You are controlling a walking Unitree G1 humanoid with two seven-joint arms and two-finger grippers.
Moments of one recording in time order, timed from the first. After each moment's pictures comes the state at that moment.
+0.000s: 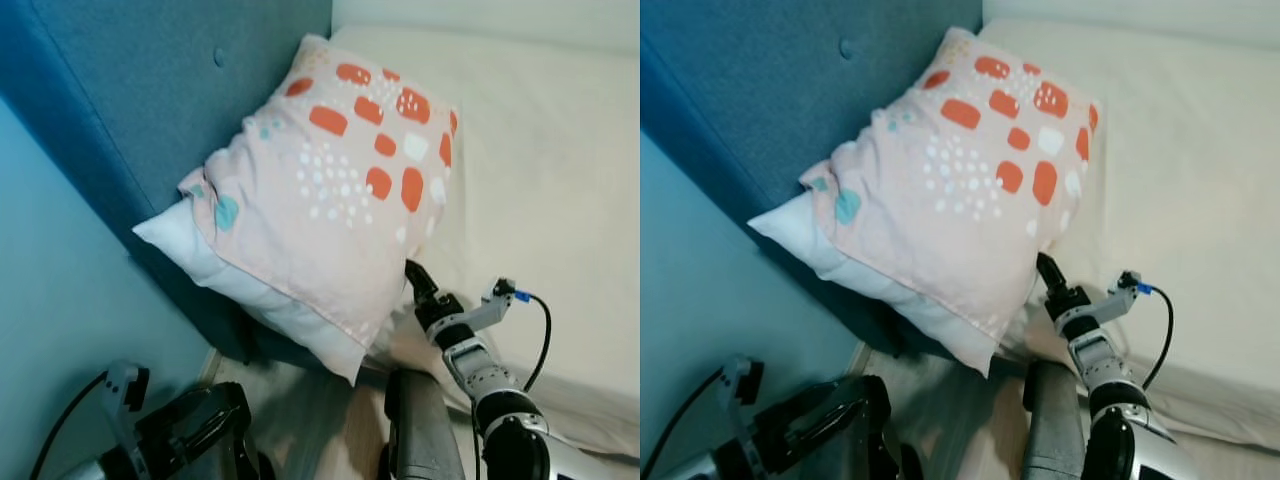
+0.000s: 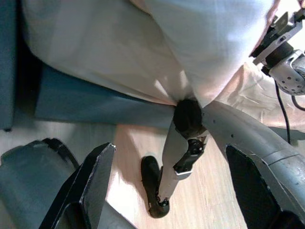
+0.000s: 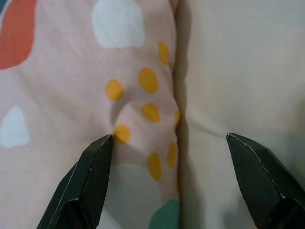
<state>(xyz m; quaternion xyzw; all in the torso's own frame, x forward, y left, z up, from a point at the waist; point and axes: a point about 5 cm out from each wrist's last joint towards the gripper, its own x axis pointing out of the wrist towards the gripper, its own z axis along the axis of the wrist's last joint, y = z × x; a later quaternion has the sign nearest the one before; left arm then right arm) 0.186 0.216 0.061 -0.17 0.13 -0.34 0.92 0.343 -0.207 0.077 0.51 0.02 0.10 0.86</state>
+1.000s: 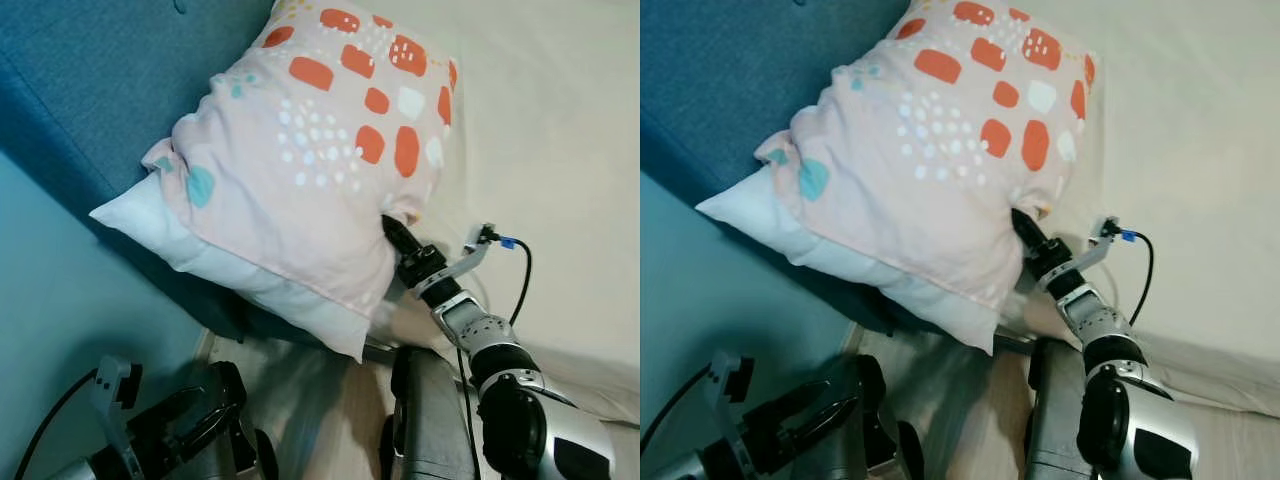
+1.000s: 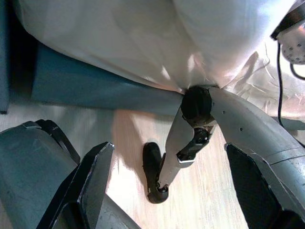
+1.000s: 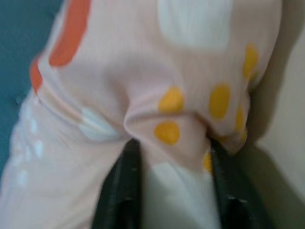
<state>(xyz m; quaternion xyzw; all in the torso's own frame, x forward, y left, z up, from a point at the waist) 0.183 0.213 0.077 -0.17 0.14 -0.32 0.92 0.374 -0.193 0.146 0.51 -0.04 0.26 0.82</state>
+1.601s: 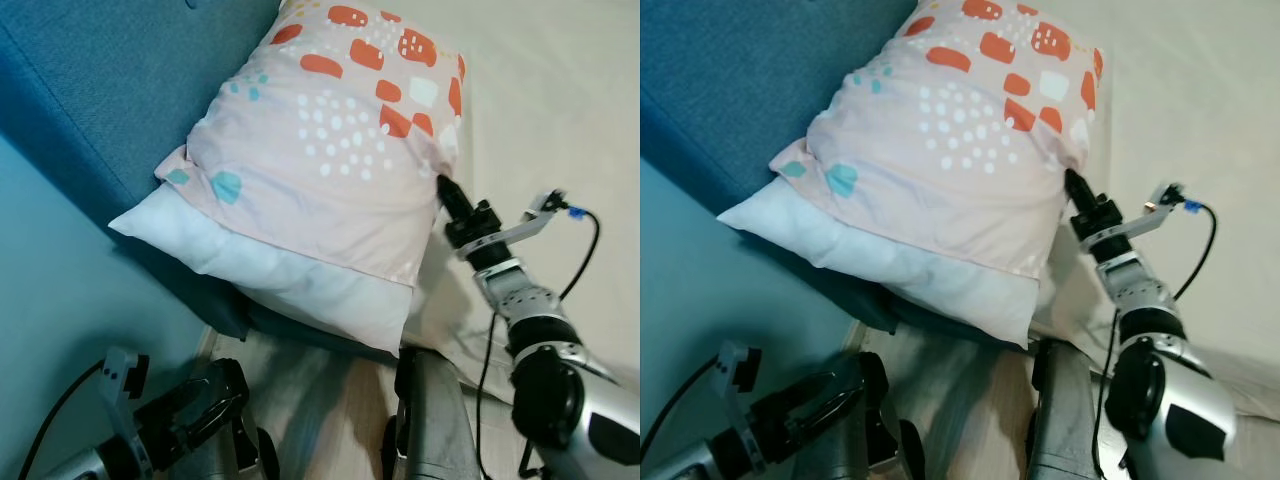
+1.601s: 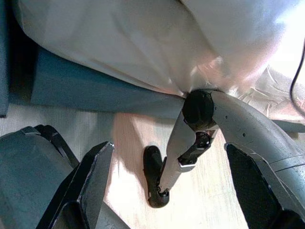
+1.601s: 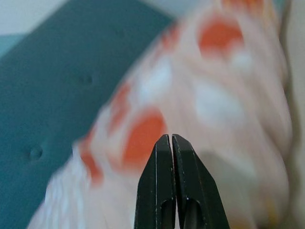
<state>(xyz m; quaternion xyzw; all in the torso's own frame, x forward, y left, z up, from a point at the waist) 0.193 0.208 0.080 -0.17 0.13 -0.32 0.92 0.386 -0.251 0.224 0.44 -0.18 0.21 0.86</state>
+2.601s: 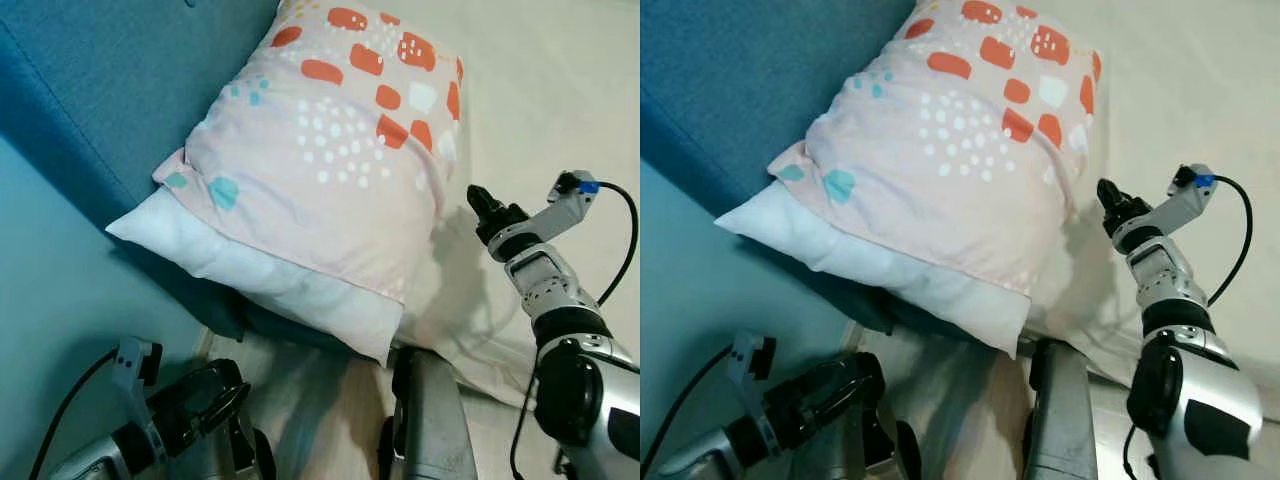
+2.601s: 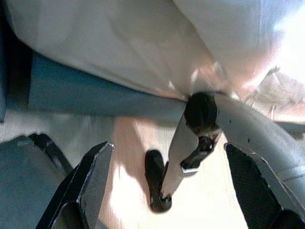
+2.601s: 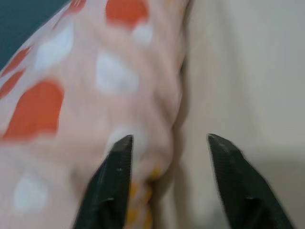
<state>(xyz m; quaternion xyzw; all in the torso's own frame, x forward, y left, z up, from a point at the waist) 0.196 0.201 0.077 -0.17 0.13 -0.31 0.93 0.385 -0.252 0.183 0.36 -0.05 0.11 0.92</state>
